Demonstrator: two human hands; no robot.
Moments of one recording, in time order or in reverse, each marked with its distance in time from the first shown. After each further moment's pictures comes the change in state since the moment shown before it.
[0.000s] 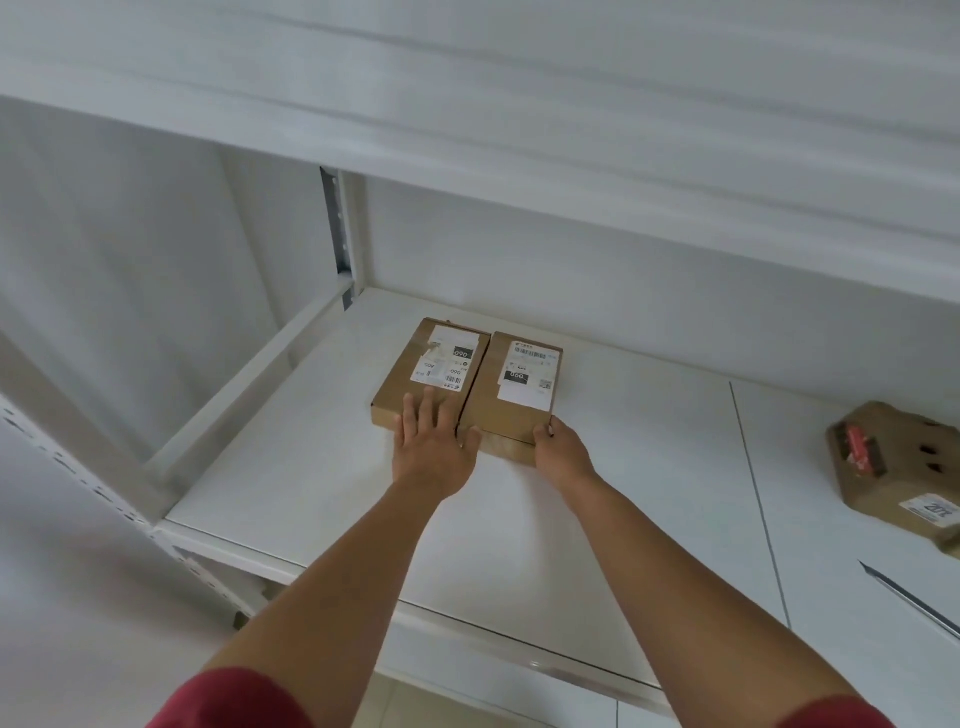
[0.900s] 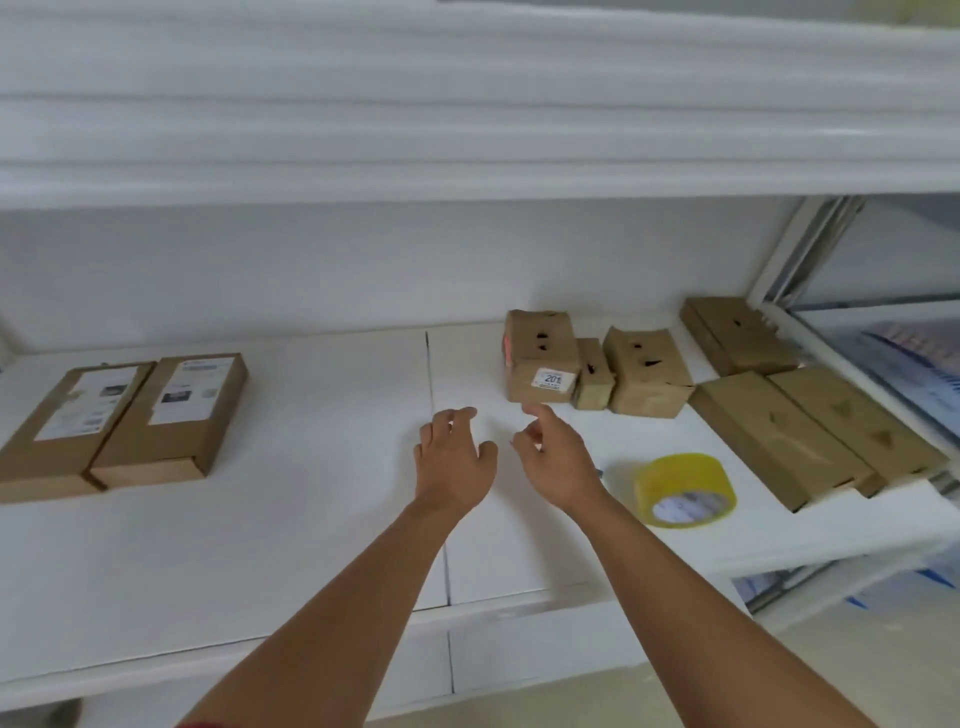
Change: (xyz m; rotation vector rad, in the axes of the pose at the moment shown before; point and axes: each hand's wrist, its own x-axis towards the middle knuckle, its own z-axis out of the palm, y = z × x) left_hand -0.161 0.365 0.167 -0.188 -0.065 0.408; right_hand -0.125 0.255 -0.309 0.016 0.336 -0.131
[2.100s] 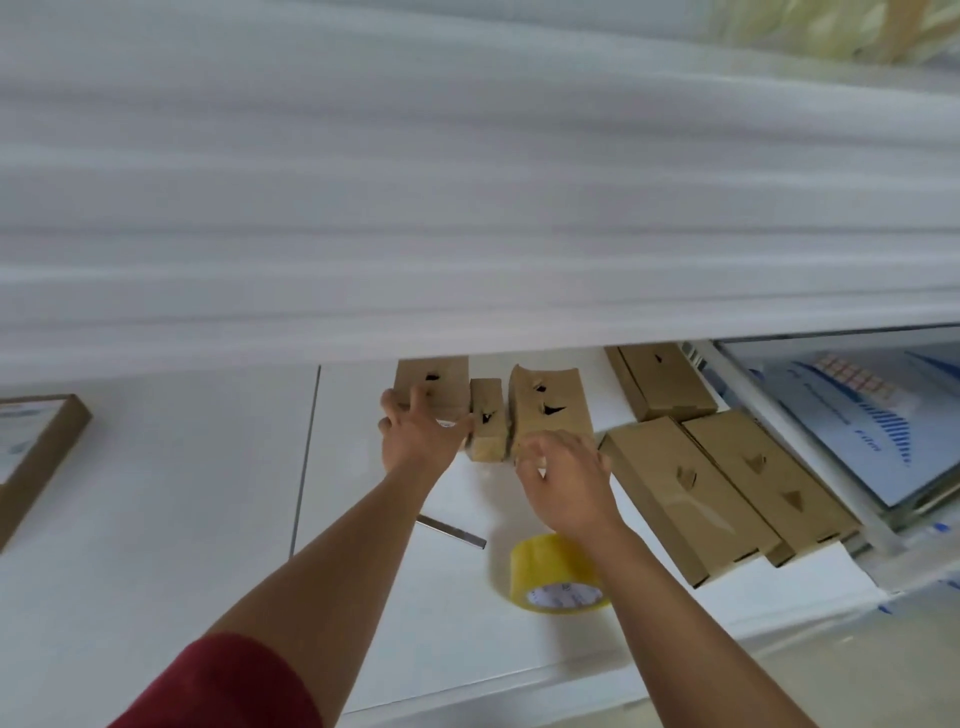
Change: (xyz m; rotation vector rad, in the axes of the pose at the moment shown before) left_hand 0.124 0.099 0.095 -0.045 0.044 -0.221; right_hand 0.051 0.082 -0.137 -0.425 0.097 -0.051
